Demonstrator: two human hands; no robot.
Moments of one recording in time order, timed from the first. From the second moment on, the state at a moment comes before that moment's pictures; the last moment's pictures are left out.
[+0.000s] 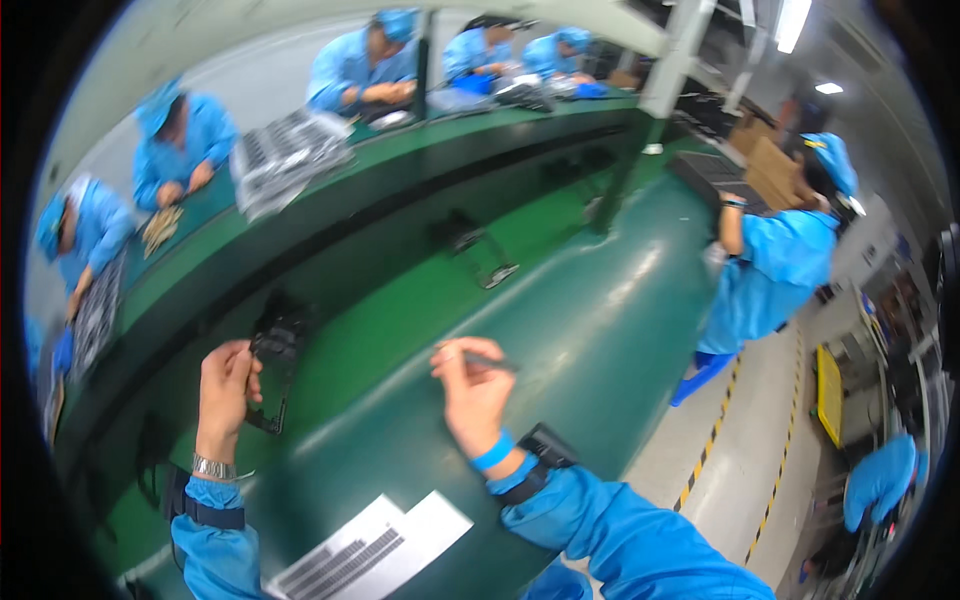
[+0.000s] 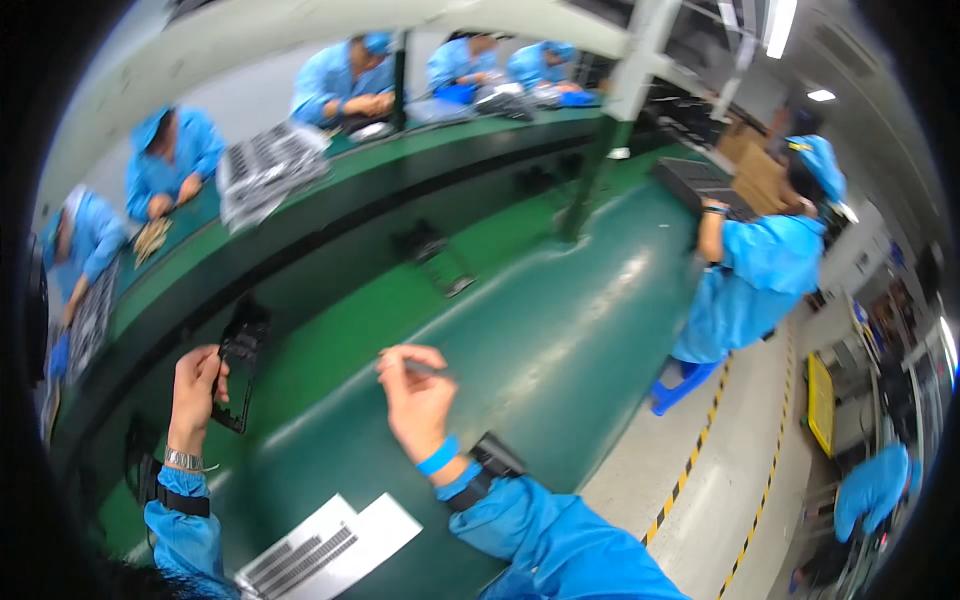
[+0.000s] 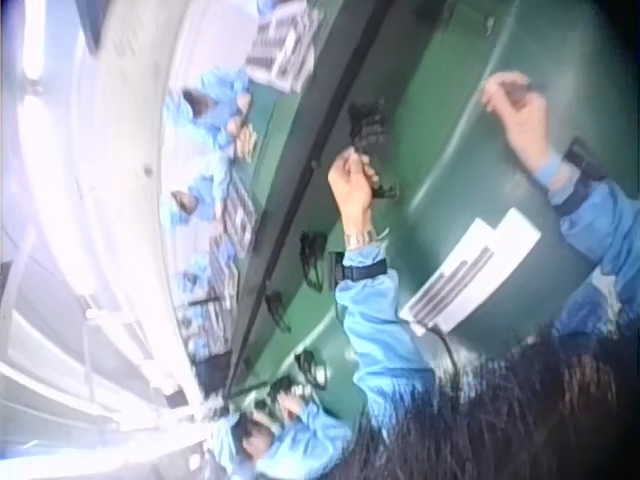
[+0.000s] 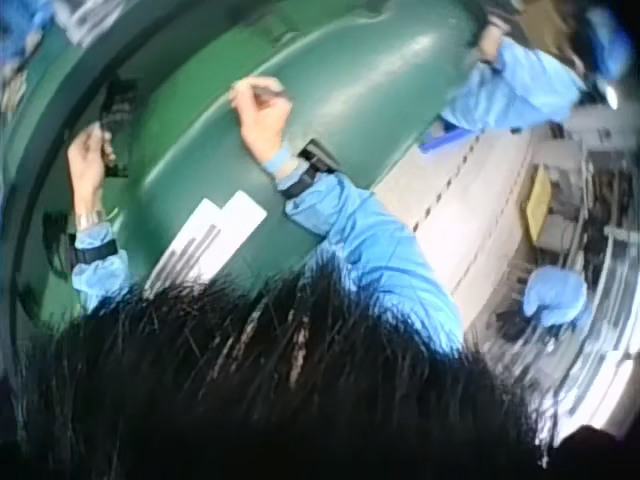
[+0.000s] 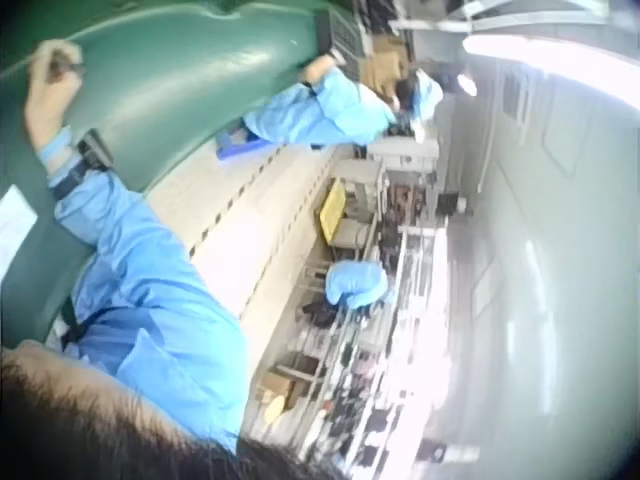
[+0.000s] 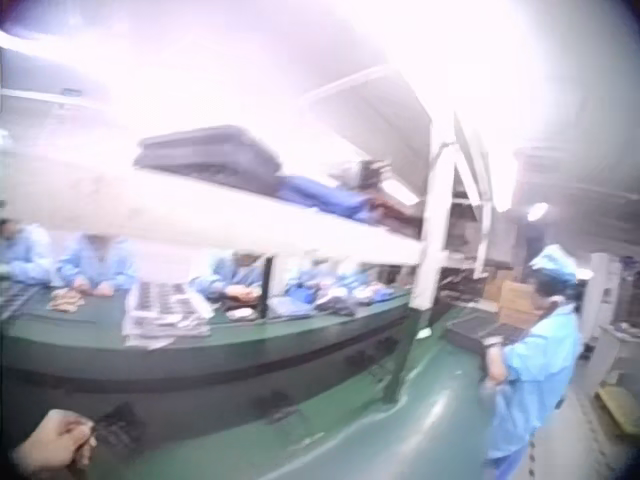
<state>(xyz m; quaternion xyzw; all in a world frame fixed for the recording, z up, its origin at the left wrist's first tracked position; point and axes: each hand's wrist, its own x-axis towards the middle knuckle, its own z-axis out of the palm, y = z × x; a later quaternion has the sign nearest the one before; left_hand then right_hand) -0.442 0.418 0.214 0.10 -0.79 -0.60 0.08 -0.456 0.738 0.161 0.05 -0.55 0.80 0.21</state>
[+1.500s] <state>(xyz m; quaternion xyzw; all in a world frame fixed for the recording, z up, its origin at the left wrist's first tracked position) -0.261 0.455 0.160 -0.03 -0.90 -0.41 0.15 -0.375 0.645 0.170 0.37 -0.70 0.60 -0.07</state>
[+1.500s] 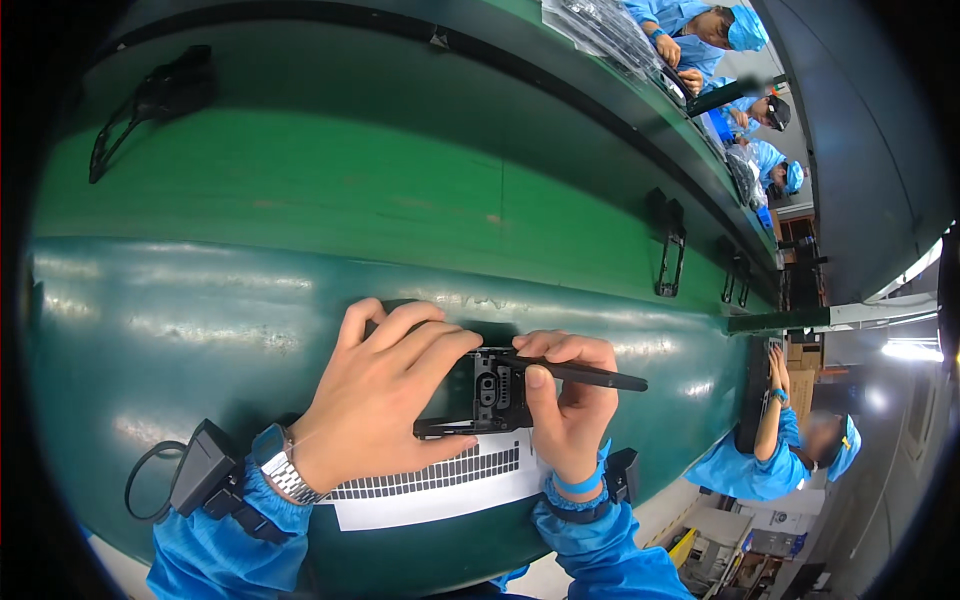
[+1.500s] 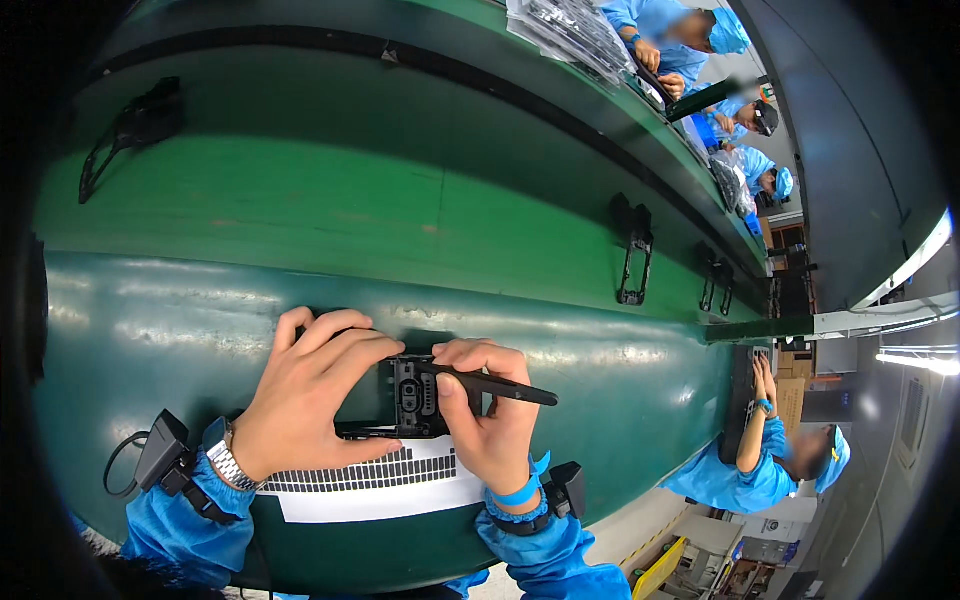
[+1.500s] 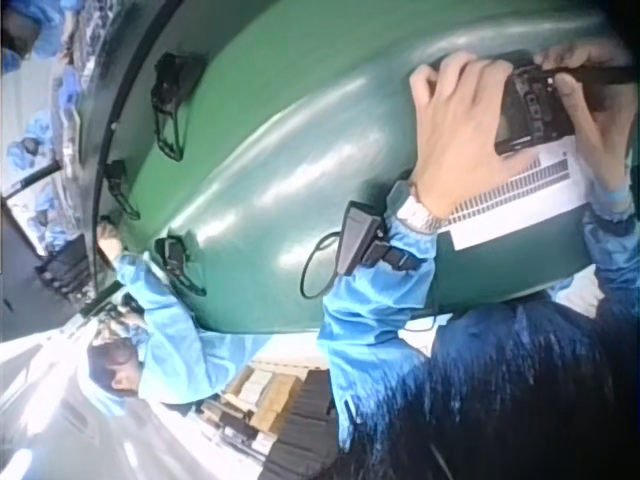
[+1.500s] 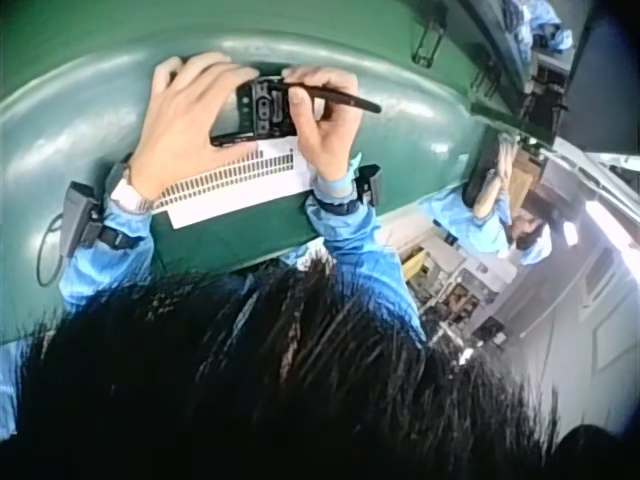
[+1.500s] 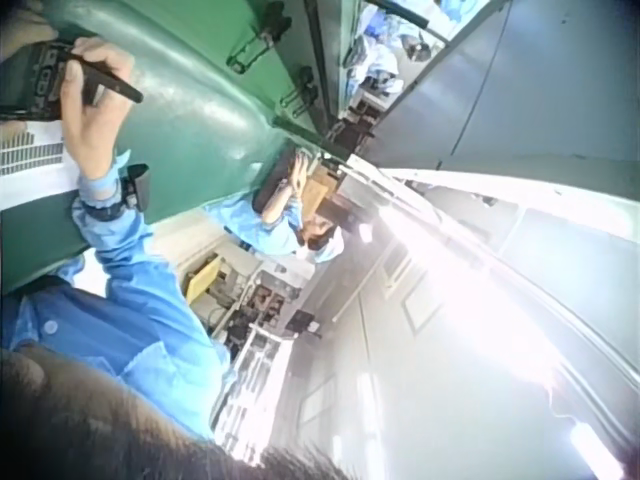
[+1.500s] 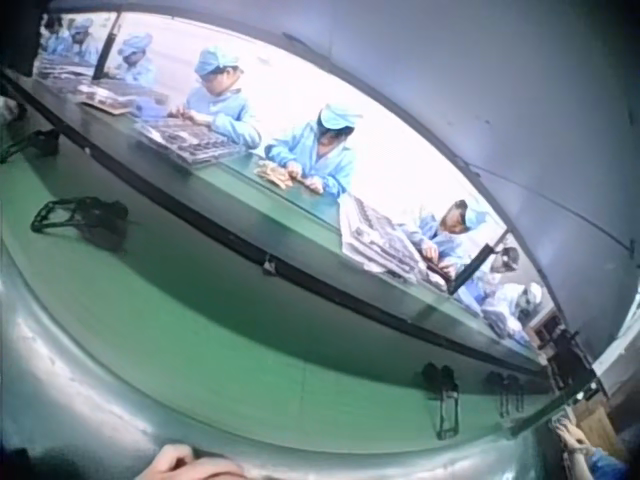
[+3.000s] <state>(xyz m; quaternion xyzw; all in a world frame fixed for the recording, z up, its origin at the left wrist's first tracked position) -0.259 0.452 0.157 -0.04 -0.90 -0.41 0.15 -0.376 0.643 0.167 0.40 -0.72 0.57 -0.04</state>
